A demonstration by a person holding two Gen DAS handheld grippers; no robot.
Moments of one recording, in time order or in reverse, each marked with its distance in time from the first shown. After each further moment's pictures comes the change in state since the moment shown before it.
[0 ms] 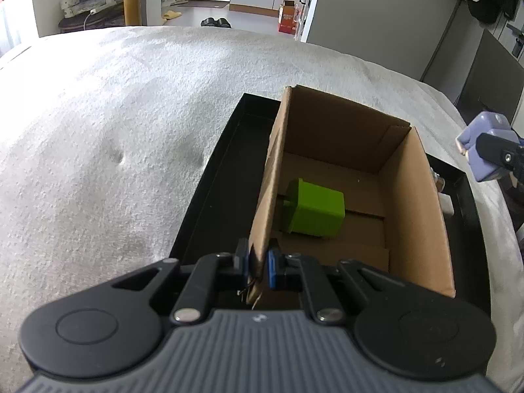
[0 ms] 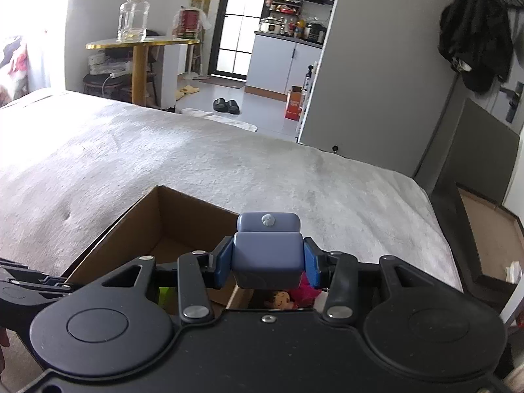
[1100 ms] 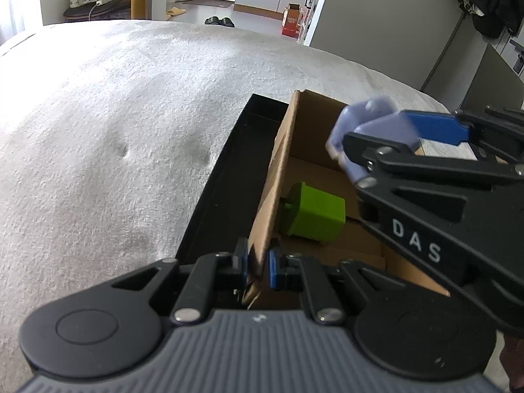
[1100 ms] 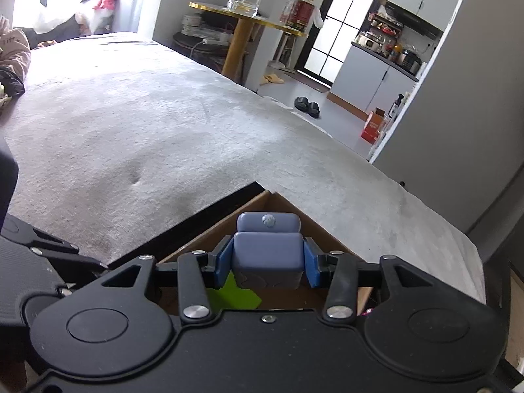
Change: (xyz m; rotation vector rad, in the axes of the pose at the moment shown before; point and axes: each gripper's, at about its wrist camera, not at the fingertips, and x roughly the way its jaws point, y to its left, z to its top) left arm -0.003 0.008 -0.001 -0.046 -0.006 -0.022; right arm 0.017 0.098 0.017 -0.319 0.000 0.186
